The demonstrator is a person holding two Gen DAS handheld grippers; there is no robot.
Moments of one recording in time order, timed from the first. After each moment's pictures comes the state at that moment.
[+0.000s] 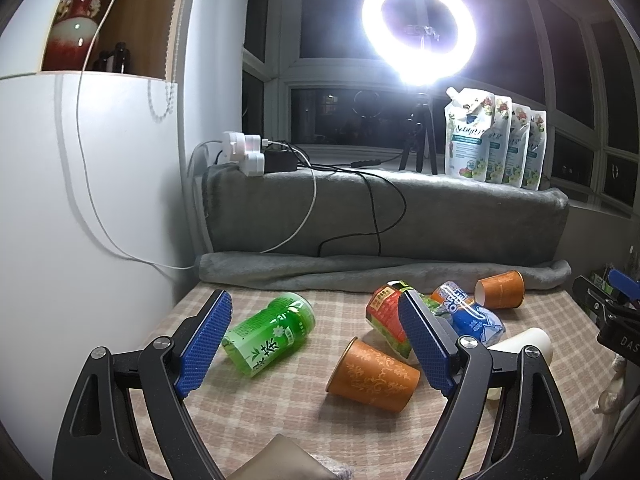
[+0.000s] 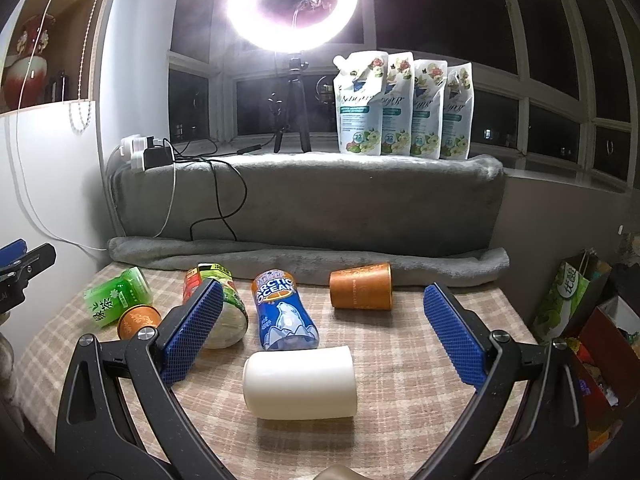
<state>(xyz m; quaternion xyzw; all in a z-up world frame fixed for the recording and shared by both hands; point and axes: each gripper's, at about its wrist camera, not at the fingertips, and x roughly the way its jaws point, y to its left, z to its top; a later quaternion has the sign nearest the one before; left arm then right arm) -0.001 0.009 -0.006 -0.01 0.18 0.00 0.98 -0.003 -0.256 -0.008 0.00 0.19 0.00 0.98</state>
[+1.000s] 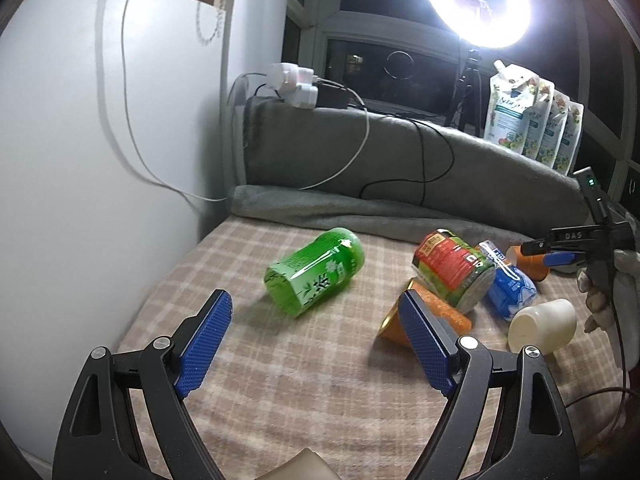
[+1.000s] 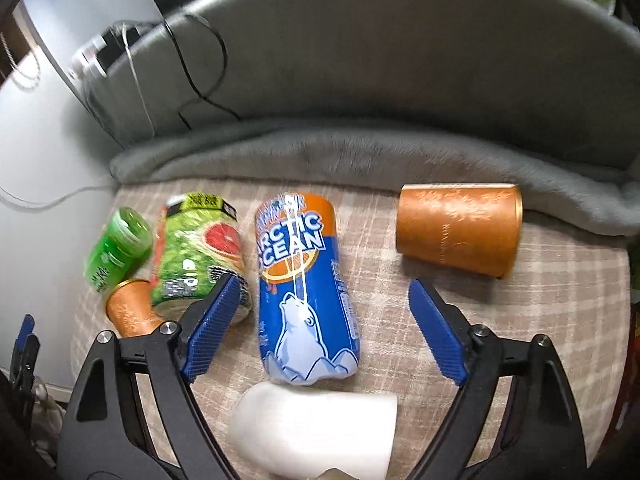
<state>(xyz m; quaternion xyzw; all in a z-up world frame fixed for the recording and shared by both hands) 0.000 0.068 -0.042 -0.06 0.27 0.03 0.96 0.206 -0.264 -0.086 0.05 0.53 0.14 0.83</state>
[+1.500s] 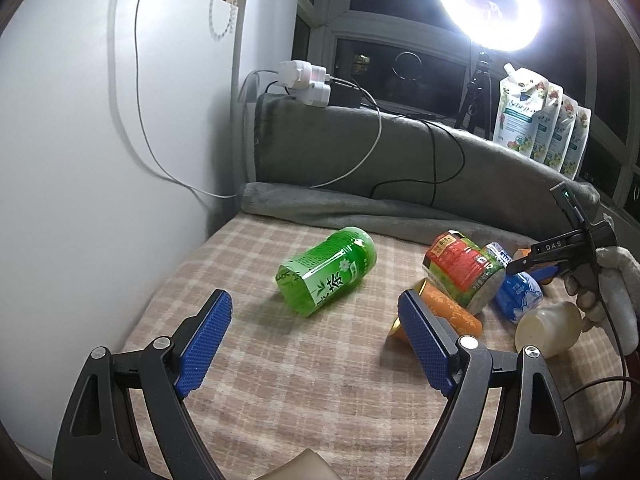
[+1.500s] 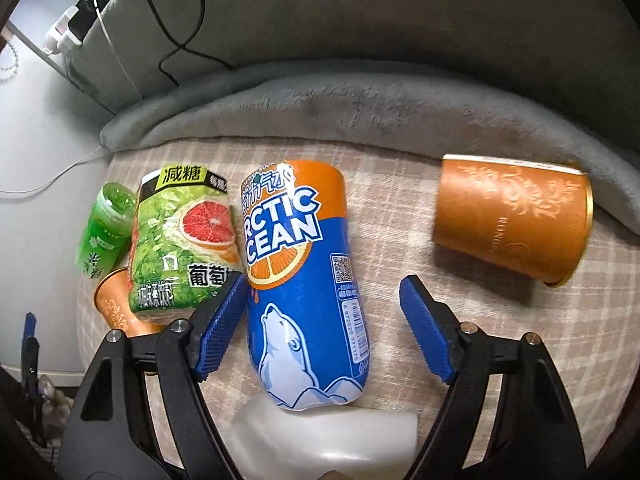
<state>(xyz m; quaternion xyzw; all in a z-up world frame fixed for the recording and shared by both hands) 0.000 0.079 -0.045 -0.07 0.27 0.04 0.96 0.240 -0.247 -0.121 0.06 0.61 0.17 0.78</state>
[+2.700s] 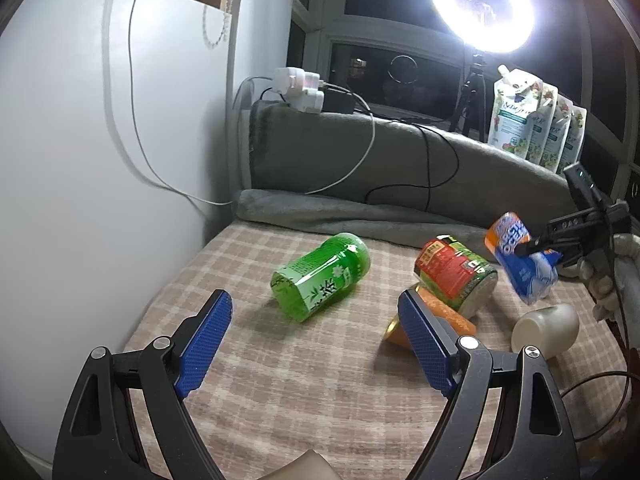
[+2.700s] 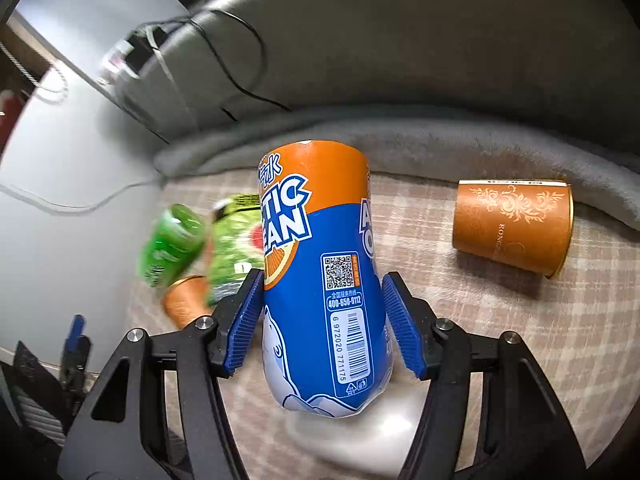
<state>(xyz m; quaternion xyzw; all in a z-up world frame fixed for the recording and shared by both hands) -0.002 0.071 -0.040 -0.06 0.26 0.03 0.96 0.200 -0.263 -0.068 0.12 0.53 0.23 0.81</state>
